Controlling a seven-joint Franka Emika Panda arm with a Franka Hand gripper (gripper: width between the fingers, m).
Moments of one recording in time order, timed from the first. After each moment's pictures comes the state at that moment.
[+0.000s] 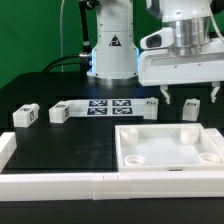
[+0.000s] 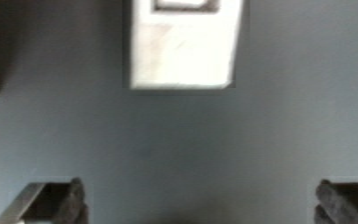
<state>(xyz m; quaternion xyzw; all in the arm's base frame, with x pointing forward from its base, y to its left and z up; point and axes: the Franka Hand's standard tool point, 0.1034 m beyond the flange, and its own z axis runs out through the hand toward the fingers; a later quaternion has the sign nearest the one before) 0.410 0.154 0.043 -0.99 0.15 -0.04 0.06</state>
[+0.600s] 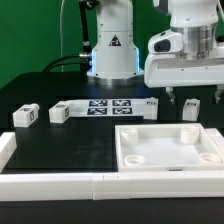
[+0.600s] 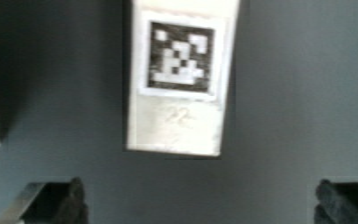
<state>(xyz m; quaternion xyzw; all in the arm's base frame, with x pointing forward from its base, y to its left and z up) 0.404 0.148 0.040 -0.99 0.10 0.10 0.05</state>
